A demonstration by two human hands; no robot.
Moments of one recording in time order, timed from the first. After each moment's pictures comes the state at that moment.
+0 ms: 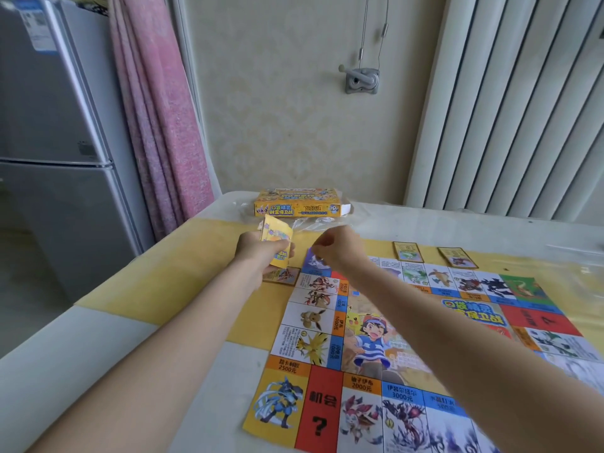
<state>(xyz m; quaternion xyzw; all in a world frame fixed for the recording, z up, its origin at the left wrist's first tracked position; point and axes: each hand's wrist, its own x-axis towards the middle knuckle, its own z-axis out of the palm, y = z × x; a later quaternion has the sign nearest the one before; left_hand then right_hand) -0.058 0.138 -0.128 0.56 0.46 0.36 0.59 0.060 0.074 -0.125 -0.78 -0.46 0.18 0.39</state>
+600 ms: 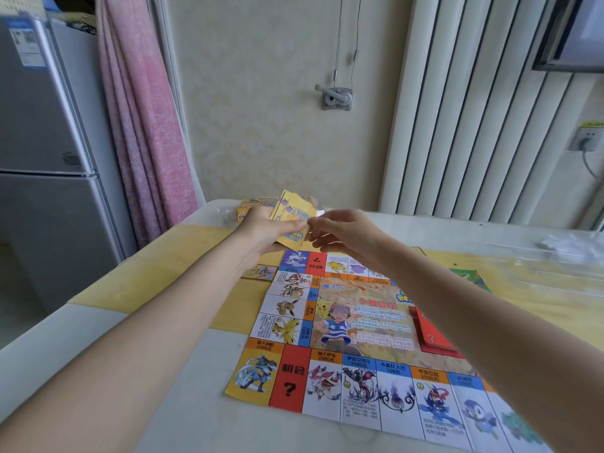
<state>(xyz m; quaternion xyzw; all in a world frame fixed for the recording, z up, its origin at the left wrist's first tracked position) -0.054 0.083 -0.070 0.67 0.34 0.31 0.59 0.072 -0.004 -0.071 -0.63 -0.45 0.34 0.53</state>
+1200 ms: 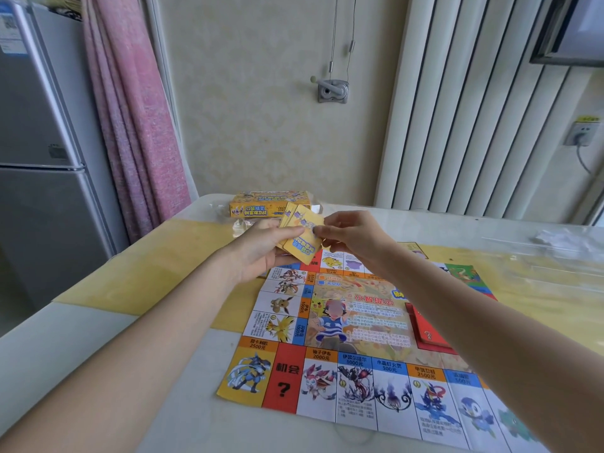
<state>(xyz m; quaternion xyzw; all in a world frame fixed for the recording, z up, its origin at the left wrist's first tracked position) -0.052 0.085 -0.093 0.61 0.27 0.23 0.71 0.085 -0.007 -0.084 -0.65 -0.42 0.31 0.55</state>
